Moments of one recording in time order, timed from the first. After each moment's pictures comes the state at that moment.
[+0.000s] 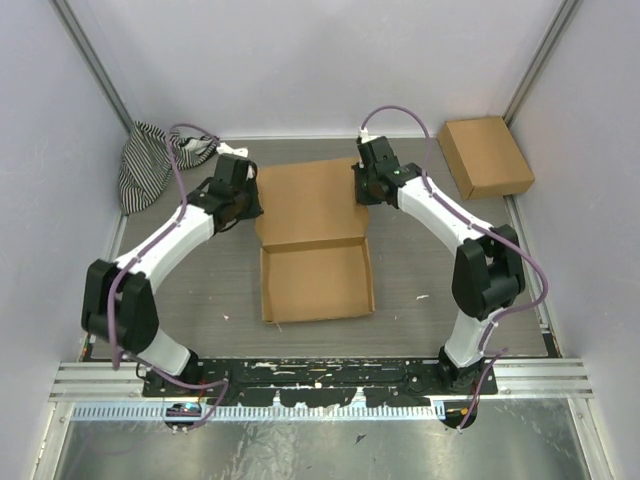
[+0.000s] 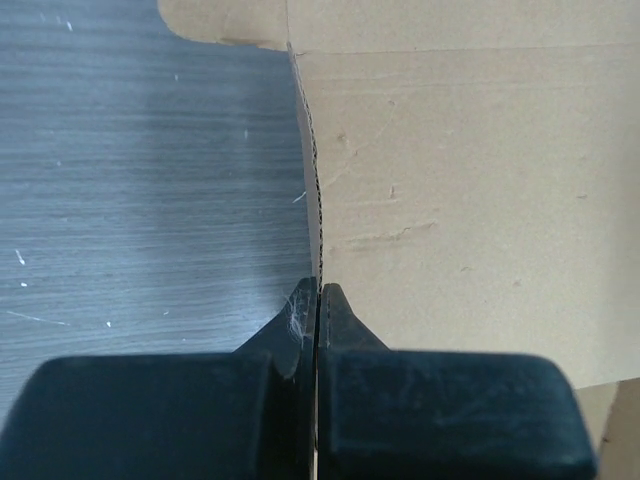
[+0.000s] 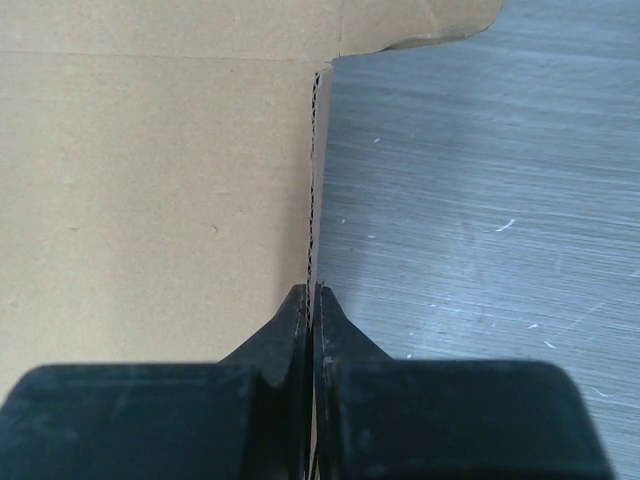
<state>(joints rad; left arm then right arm) -0.40 1.60 1.23 -0.45 -0.09 -0.44 0.44 1.82 1.52 -0.57 0.05 0.29</state>
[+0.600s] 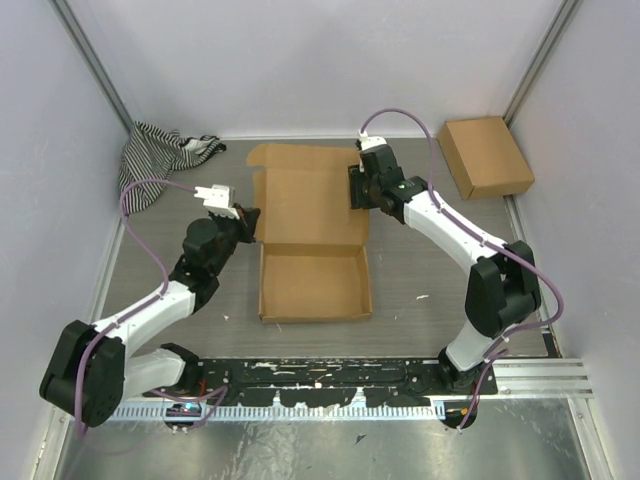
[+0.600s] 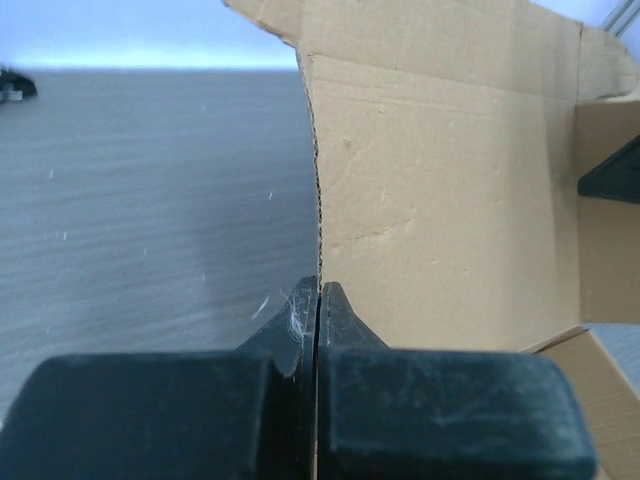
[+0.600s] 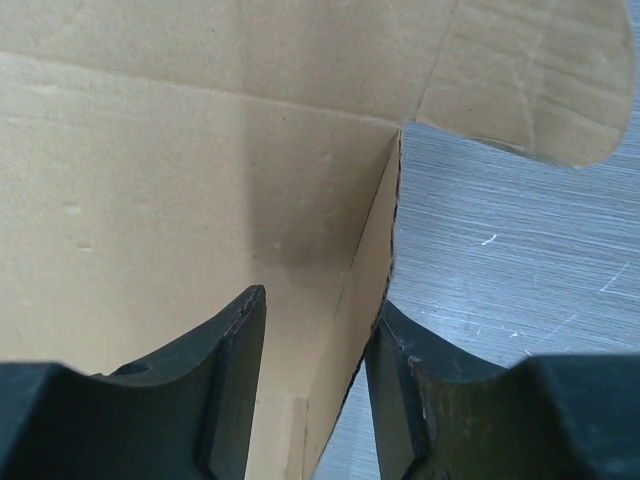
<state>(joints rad) -0.46 1.15 0.51 0.54 -0.10 -0.26 0.49 1.66 1.35 -0.40 0.15 0.23</state>
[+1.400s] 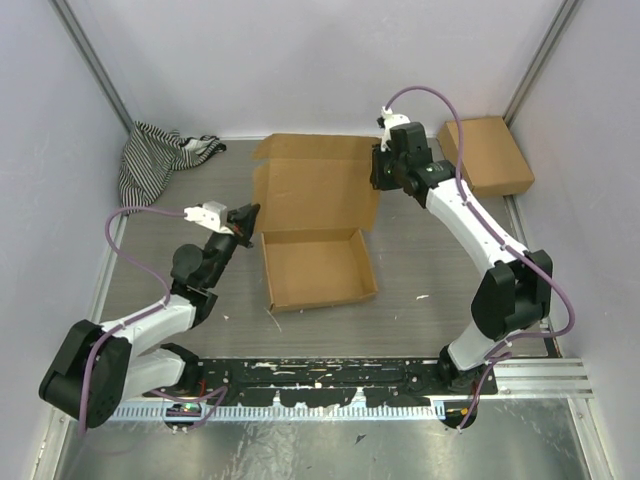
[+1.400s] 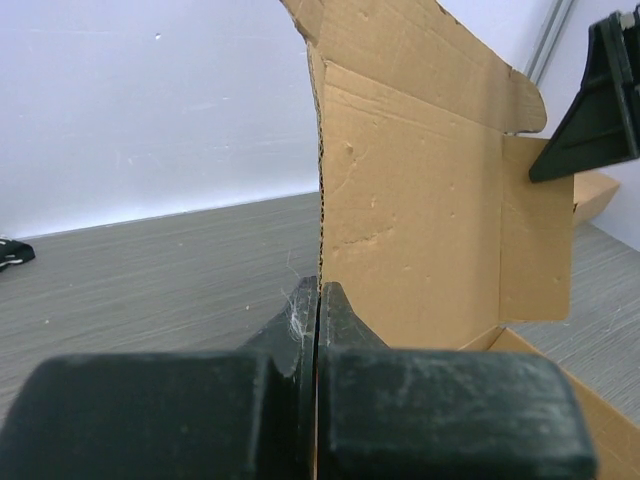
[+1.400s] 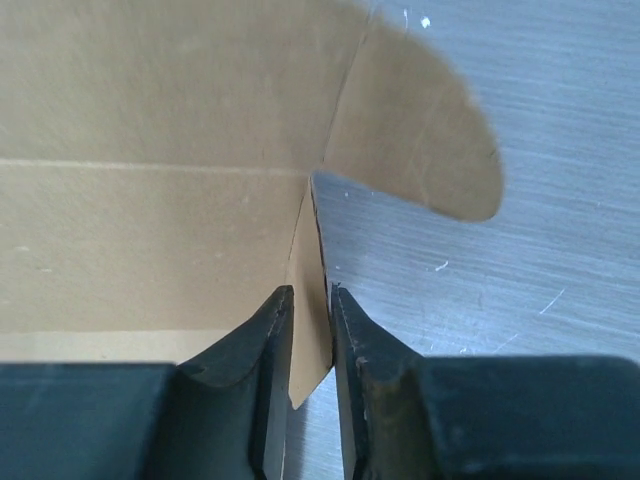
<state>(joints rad) -0.46 1.14 0.33 1.08 0.01 -0.15 0.36 1.61 1.45 -0.50 0.02 0.16</state>
